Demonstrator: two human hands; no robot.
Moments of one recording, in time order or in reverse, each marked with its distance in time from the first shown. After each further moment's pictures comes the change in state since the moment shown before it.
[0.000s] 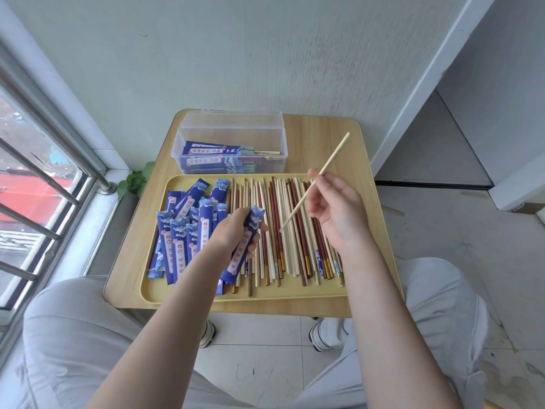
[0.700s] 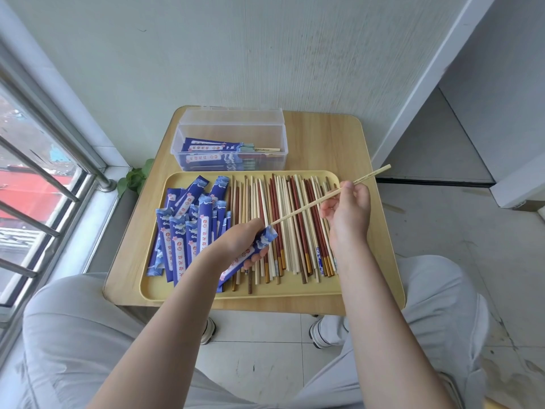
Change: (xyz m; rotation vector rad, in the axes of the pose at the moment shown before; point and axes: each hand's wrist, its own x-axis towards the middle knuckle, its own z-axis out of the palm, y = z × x) left_hand 0.005 -0.006 0.004 0.430 -0.240 -0.028; right_hand 0.010 0.023 -0.009 -0.131 0.536 -0.084
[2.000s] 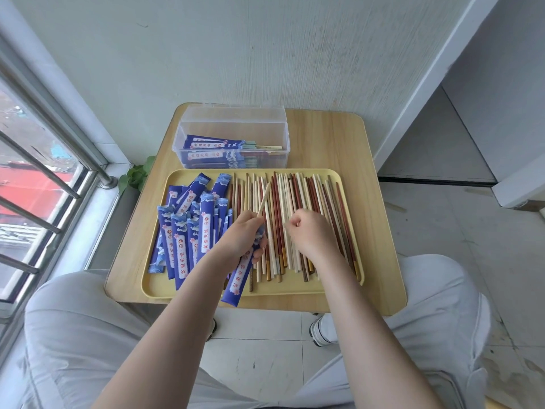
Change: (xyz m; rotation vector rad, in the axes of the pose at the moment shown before) left_hand 0.000 -0.005 0.009 -0.344 0.201 0.059; right_hand -0.021 0.036 0.011 -1.263 -0.465 -0.157
